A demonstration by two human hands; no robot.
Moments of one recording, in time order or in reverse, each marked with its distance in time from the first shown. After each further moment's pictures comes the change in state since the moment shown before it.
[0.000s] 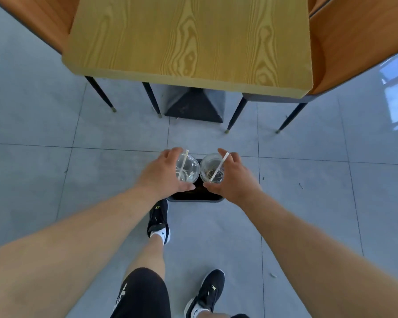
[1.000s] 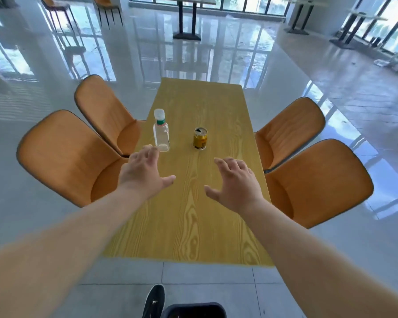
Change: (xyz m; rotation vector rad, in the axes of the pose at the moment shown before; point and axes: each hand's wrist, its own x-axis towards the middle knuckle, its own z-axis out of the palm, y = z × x) left_hand 0.176 0.098 -0.447 0.181 0.504 0.027; right_hand 0.161 -0.220 -0.377 -0.370 0.484 -0.247
